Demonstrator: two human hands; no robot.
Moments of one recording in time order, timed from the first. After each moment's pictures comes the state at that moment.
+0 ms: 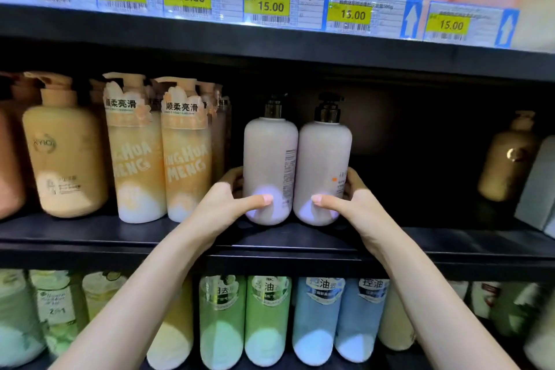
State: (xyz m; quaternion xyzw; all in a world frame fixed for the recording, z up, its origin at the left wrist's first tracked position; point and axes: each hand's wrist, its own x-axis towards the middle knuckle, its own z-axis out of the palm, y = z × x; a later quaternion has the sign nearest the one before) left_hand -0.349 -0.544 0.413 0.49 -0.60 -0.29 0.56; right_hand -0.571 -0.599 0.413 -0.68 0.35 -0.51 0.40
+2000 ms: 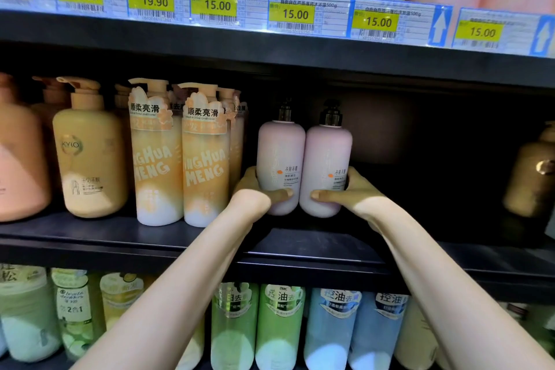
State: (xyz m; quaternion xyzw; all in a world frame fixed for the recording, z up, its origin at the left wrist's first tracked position) left_hand -0.363 -0.588 0.421 0.59 -0.51 -0.25 0.58; right_hand -0.546 -0.636 0.440 -0.70 0.42 -0.44 0.38
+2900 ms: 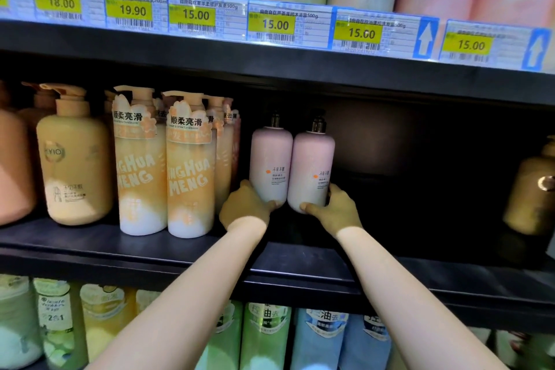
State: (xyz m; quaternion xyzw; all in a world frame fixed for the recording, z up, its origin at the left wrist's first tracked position) left_hand -0.379 -0.613 0.421 0.79 -0.46 -0.05 0.40; right_hand -0.531 -0.664 0.417 -0.72 0.51 -0.42 0.22
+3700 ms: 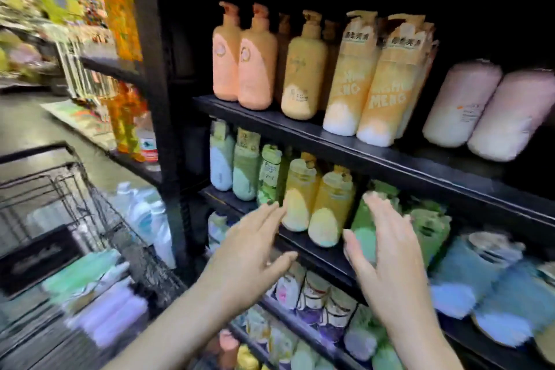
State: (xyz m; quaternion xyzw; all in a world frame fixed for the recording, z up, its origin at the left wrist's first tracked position) left_hand -0.319 -0.265 0.304 0.80 -0.54 0.04 0.26; right_hand -0.470 -0.402 0.308 -0.88 0.28 -0.38 0.10
